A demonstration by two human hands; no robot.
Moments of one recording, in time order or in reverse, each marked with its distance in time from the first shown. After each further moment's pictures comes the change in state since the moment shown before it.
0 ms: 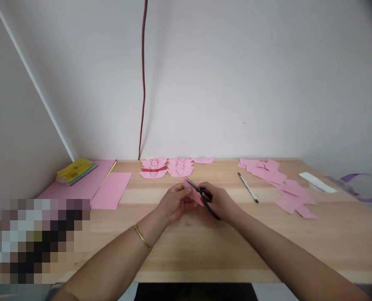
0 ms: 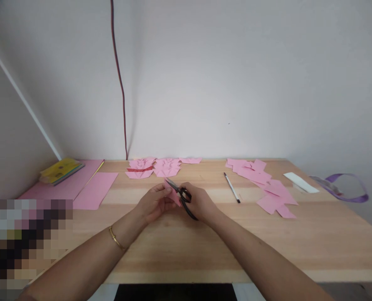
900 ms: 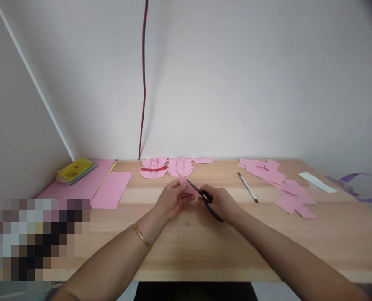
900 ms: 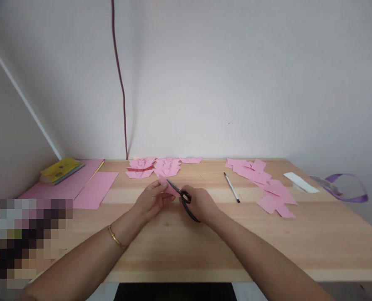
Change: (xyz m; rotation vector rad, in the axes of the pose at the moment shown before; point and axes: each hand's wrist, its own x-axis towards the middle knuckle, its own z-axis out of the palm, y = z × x) left_hand 0.005 0.002 -0.005 -0.038 0.085 0.098; right_hand -0.002 -0.003 -0.006 -0.168 -0.037 0.047
